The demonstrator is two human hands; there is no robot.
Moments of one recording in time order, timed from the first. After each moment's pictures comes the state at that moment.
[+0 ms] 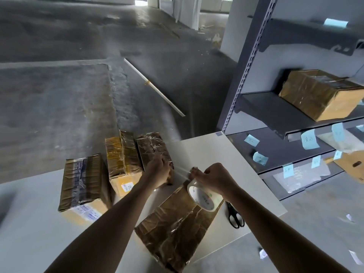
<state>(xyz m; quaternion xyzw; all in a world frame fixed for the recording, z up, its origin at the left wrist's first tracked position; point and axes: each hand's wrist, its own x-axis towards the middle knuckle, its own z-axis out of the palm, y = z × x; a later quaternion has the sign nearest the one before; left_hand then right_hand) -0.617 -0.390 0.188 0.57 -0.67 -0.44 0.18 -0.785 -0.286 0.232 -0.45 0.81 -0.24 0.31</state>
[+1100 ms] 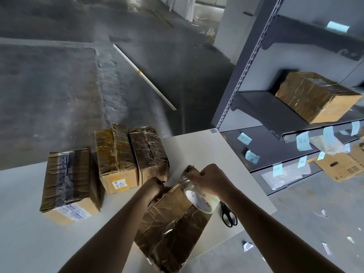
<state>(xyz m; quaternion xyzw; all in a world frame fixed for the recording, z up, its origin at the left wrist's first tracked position) -0.614 -0.378 0.136 0.59 -0.62 -0.52 -0.01 -0.777 -0.296 0.226 -0.46 0.82 -0.15 0.30</state>
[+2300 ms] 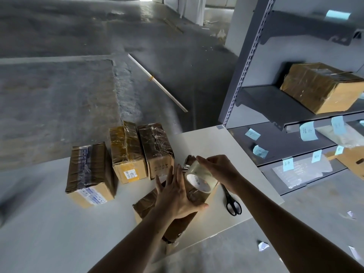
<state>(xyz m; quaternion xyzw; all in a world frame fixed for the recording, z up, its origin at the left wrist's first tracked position) -0.627 -0.274 0.158 0.48 -0.85 -0.21 -0.01 -0.794 -0.260 0.232 -0.47 0.72 -0.33 0.39</state>
